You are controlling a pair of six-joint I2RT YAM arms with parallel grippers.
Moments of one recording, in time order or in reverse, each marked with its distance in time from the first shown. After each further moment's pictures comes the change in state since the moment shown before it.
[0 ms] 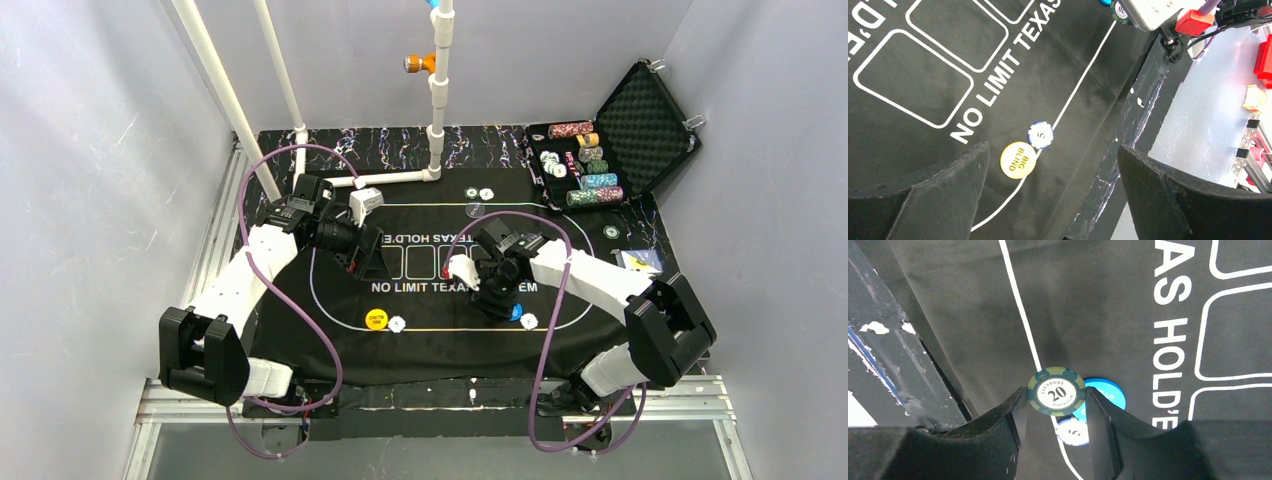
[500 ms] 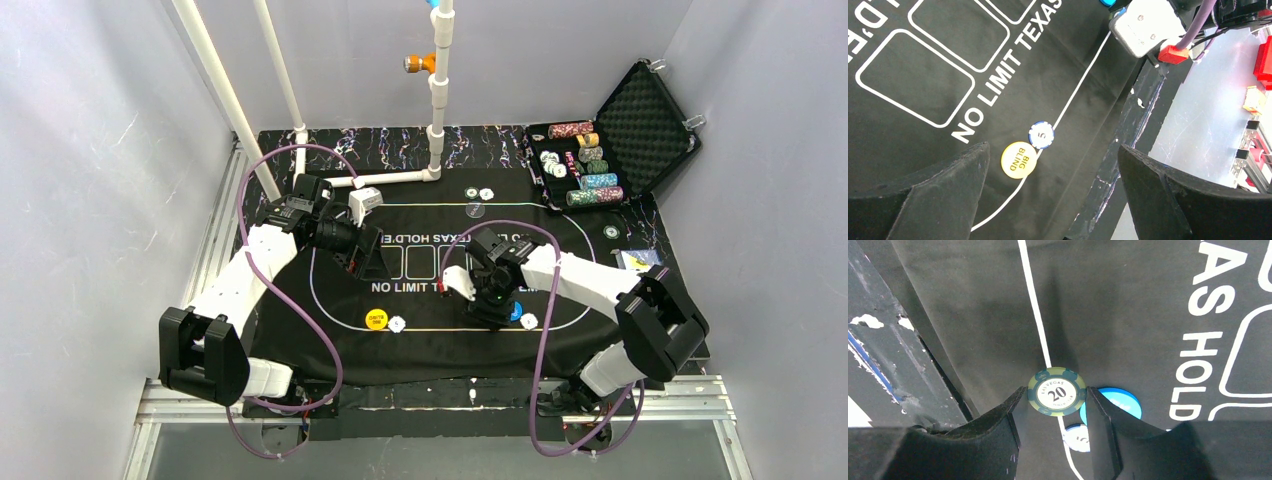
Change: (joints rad) left arm 0.005 0.000 0.000 0.000 0.002 0.000; right arm 0.063 0.034 -0.014 0.015 0.035 0.003
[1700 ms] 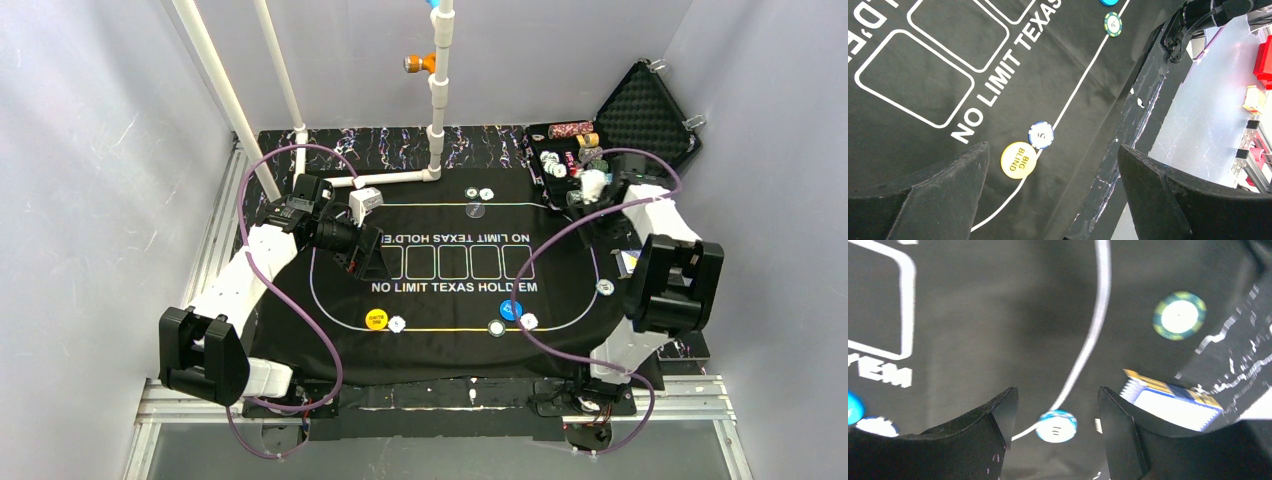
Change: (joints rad) left arm 0.000 0.000 0.000 0.000 0.000 0.000; right arm -0.879 0.154 0.300 0.014 0.092 0.073
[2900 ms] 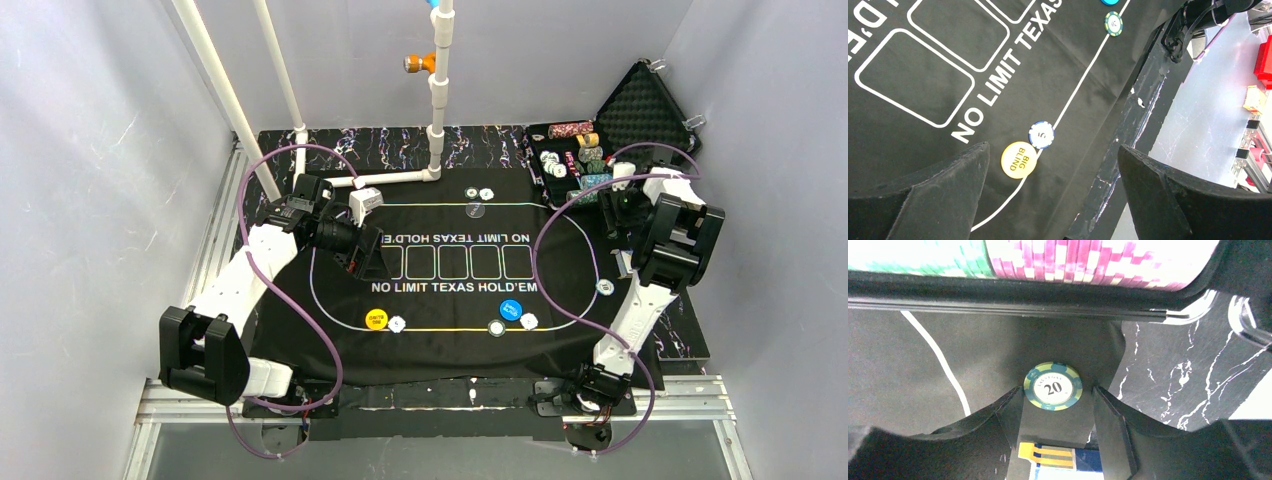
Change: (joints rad) left arm 0.000 0.002 0.000 0.000 -0.002 0.000; right arm -0.237 0.446 0.345 0.062 0.006 0.025
